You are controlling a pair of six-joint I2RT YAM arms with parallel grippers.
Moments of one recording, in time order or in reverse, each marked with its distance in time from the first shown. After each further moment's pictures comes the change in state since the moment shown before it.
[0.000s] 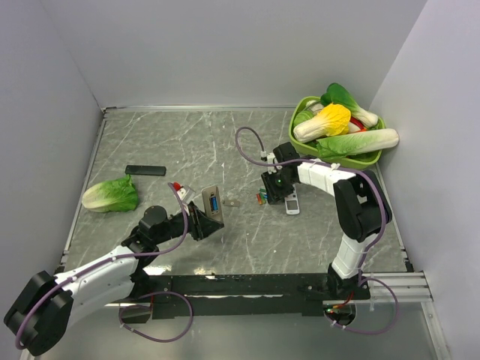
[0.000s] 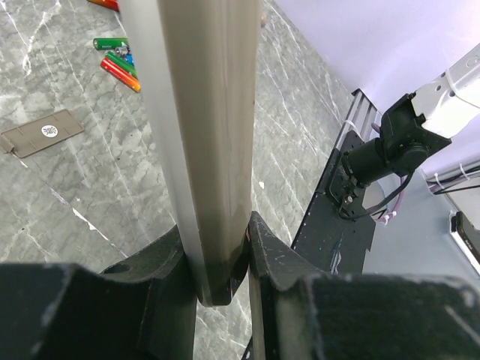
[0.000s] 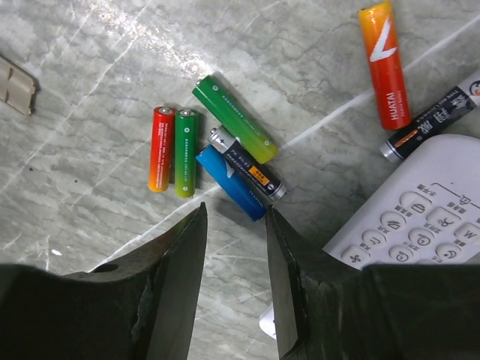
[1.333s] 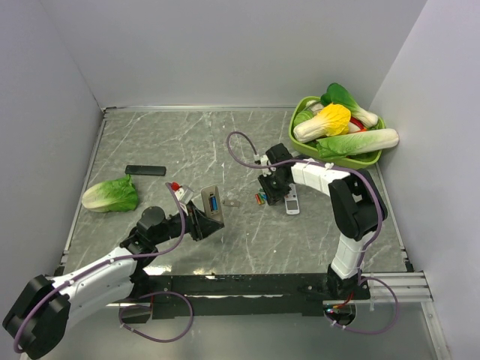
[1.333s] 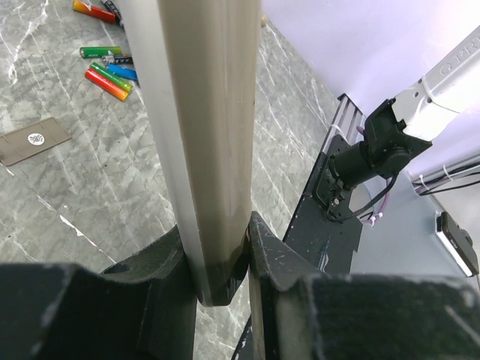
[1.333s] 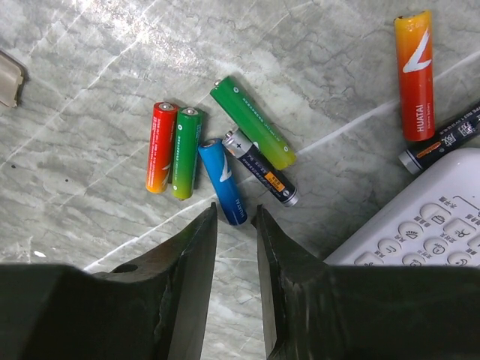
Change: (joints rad) left arm 0.000 -0.034 0.000 0.000 0.018 -0.024; right arm 0.059 0.029 0.033 -0.037 0.065 -0.039
